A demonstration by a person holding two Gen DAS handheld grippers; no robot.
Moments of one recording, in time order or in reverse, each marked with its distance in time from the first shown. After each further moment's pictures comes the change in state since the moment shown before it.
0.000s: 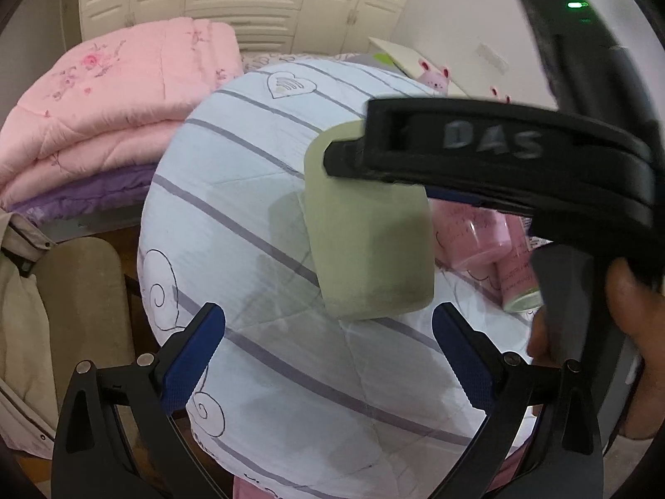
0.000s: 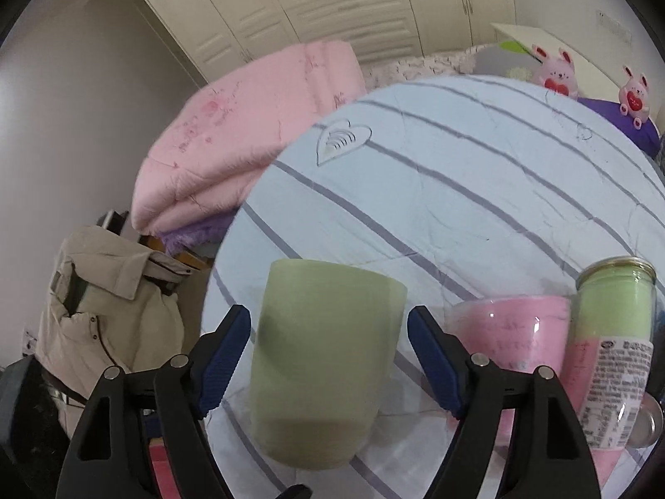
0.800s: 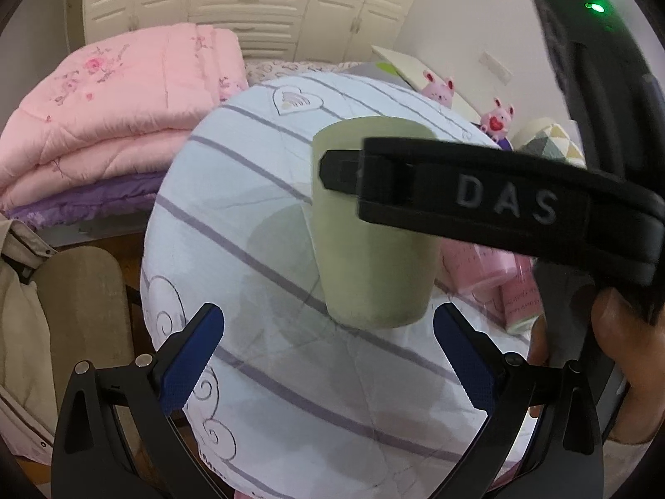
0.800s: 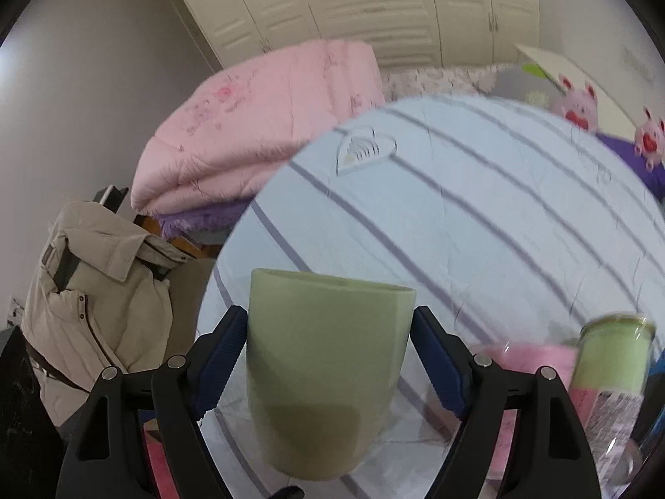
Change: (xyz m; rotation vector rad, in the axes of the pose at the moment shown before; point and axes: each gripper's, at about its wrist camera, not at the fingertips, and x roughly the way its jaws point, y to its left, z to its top) left arm 0.004 0.007 0.016 -0.014 -0.034 0.009; right arm -0.004 0.015 0.006 -0.132 -0.032 -0.017
